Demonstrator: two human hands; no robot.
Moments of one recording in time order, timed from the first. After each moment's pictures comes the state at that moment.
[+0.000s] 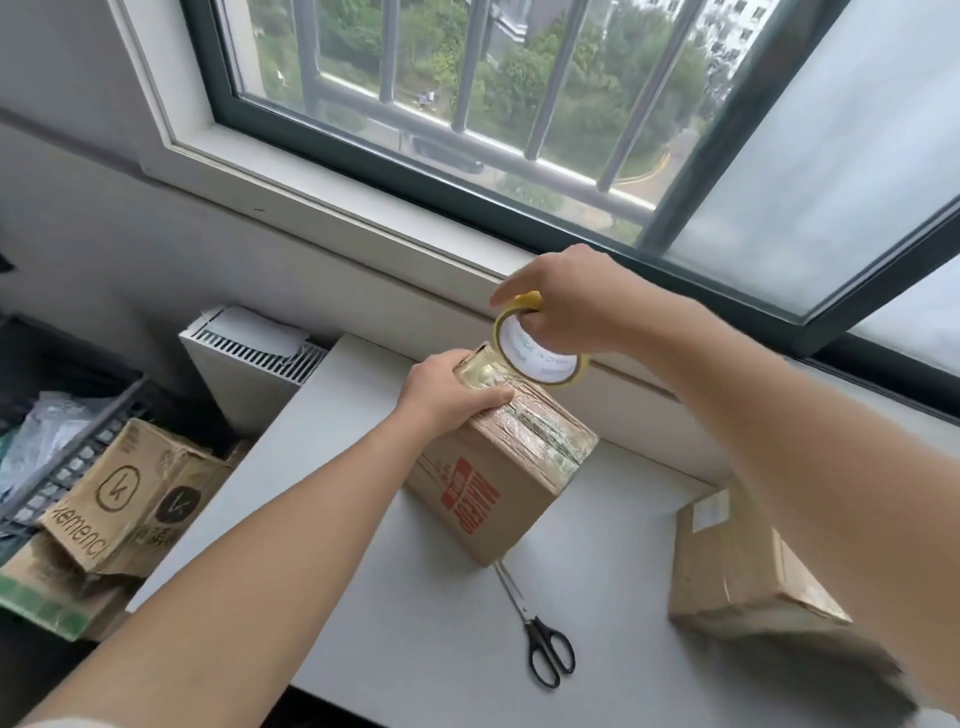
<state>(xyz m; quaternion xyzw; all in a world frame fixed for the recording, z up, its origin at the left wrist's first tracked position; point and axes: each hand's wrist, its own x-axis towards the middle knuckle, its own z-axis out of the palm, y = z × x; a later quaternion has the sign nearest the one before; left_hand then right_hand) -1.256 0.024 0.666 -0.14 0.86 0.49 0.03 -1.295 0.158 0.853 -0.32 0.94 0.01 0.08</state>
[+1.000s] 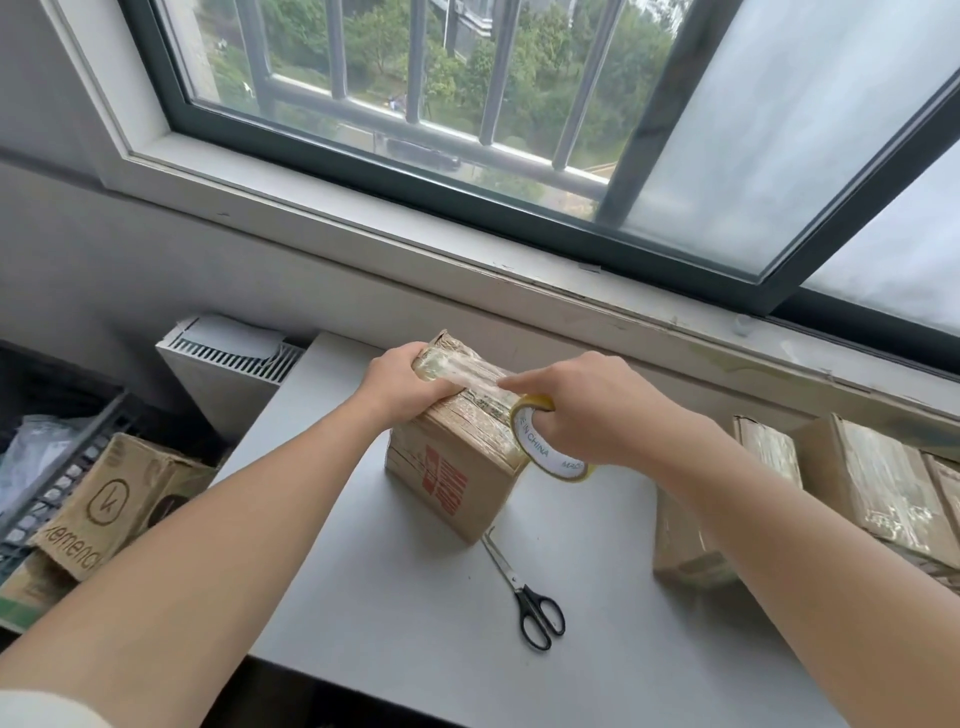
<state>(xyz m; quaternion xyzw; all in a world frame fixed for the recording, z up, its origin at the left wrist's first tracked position) -1.242 0.018 0.661 -0.12 0.87 0.47 0.05 -1.213 0.236 0.803 -0.26 0.96 0.00 0.14</state>
